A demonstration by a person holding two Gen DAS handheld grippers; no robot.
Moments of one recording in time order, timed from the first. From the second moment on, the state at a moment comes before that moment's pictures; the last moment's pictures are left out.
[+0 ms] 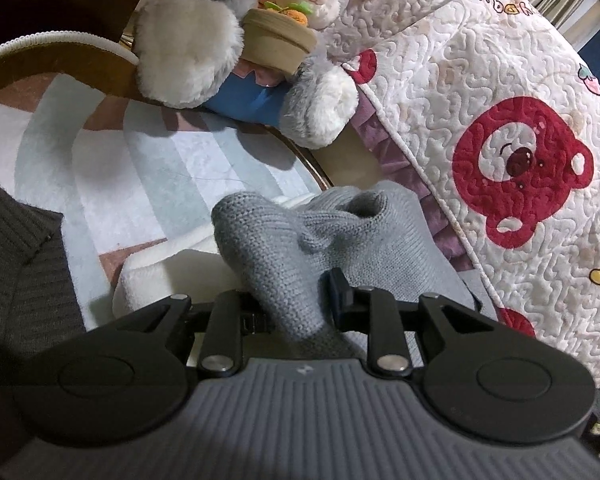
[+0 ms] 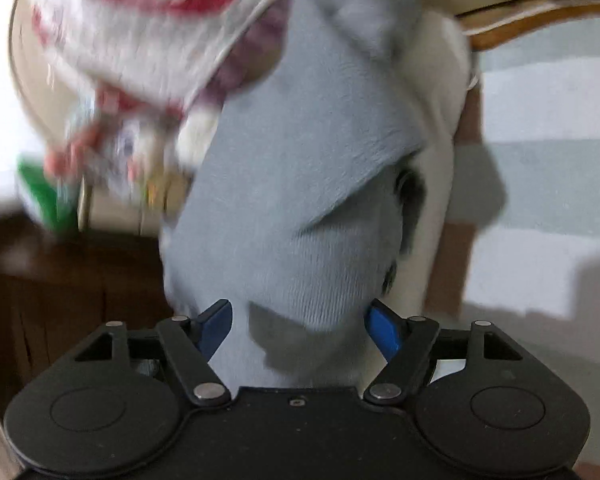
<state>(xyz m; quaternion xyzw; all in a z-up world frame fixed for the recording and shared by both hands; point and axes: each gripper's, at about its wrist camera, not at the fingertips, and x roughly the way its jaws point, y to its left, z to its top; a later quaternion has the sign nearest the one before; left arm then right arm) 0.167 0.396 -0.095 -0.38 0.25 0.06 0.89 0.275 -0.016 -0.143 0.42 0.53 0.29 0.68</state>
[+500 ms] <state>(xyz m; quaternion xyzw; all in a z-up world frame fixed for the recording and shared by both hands) 0.166 0.385 -0.090 -0.38 0.22 0.03 0.90 0.274 0.008 -0.122 0.47 0.37 0.38 0.71</state>
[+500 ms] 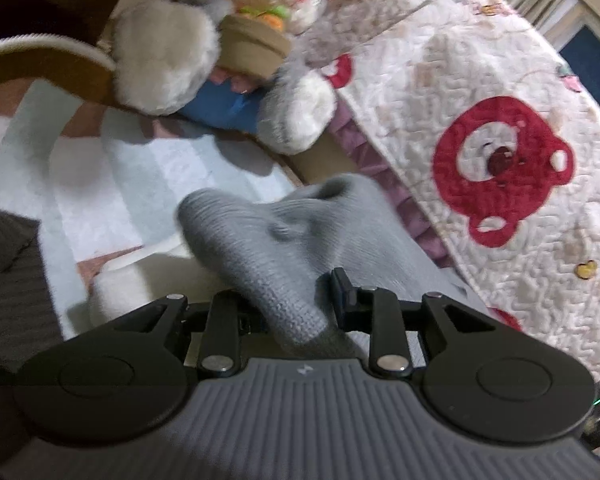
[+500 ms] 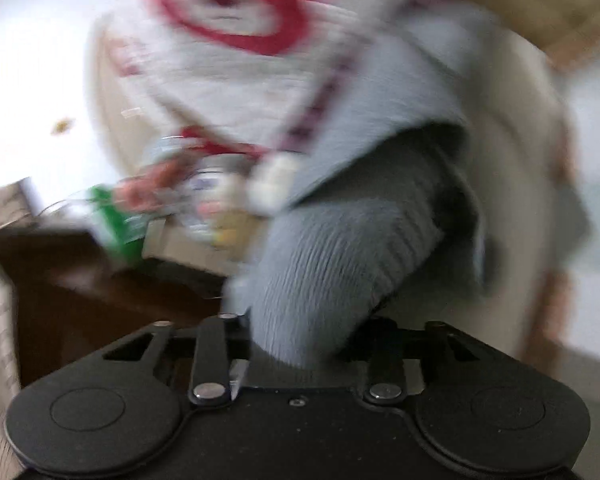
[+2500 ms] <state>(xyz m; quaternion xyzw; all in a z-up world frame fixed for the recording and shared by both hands) 0.106 0.247 -0.151 -0.82 0.12 0.02 0.56 0.271 -0.016 -0.100 0.71 0.37 0.26 0.54</state>
